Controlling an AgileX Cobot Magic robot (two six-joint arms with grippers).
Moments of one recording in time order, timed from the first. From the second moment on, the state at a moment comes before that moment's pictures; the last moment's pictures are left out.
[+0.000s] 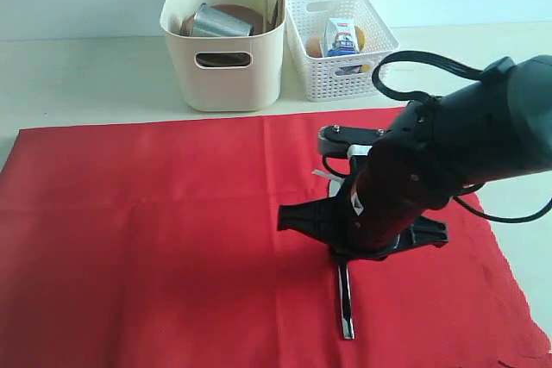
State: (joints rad) left arm 0.04 0.01 0.00 0.02 0.32 -0.09; right arm 0.74 1.80 -0.81 -0.14 0.42 0.94
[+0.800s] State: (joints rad) left arm 0.04 0.01 0.00 0.02 0.32 -0.09; right arm 0.57 1.60 -0.99 -0.58 0.30 0.94
